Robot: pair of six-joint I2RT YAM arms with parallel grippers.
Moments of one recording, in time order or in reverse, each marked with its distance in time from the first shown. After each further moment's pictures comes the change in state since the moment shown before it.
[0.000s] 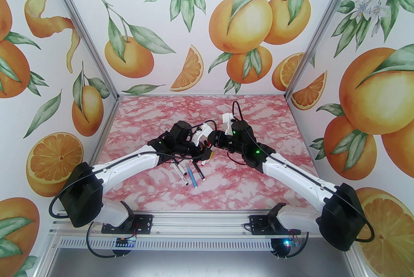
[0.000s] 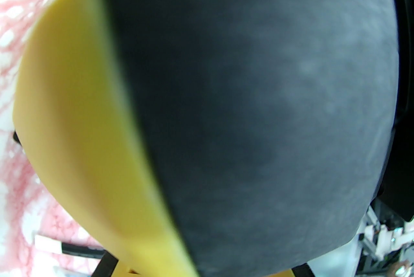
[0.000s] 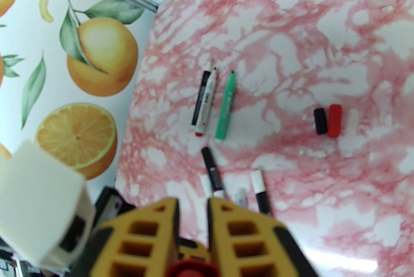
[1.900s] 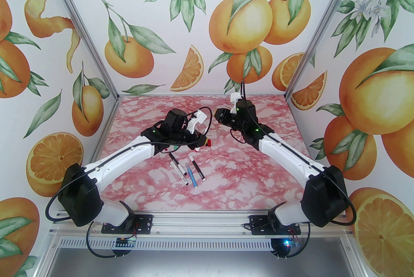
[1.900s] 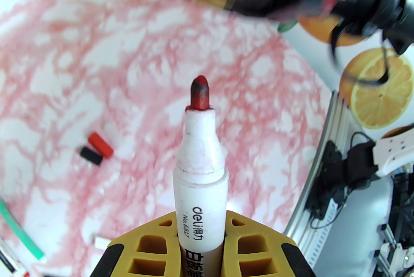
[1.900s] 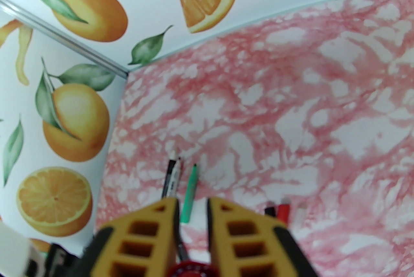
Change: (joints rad) left arm 0.083 0.006 0.207 -0.192 -0.103 0.097; right arm -0.174 0.205 0.267 -0.035 0.074 -0.155
